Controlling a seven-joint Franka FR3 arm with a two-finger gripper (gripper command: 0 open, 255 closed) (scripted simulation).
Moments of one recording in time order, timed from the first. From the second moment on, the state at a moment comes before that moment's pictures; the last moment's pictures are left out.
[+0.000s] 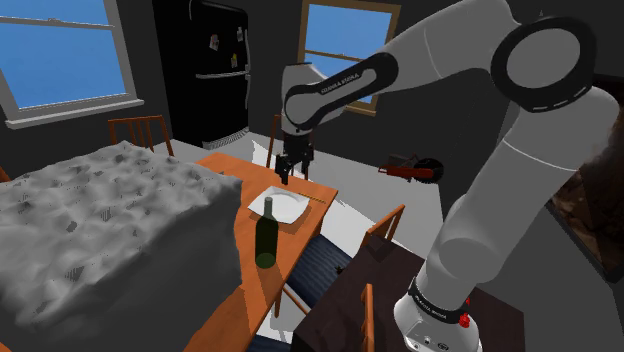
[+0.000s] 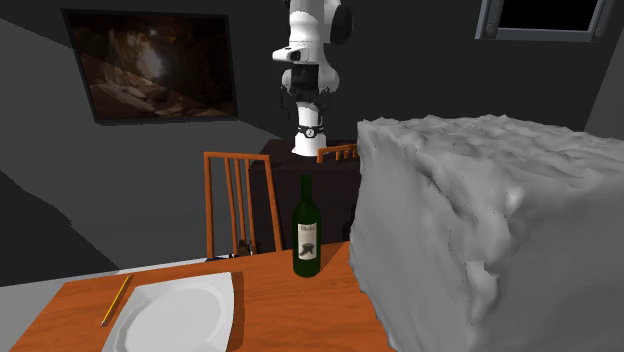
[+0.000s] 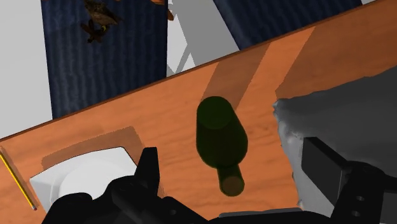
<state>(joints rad) 0.01 -0.11 0.00 -2.28 -0.06 2.13 0.09</state>
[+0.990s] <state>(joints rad) 0.02 0.37 0.01 -2.01 -0.05 2.32 0.12</state>
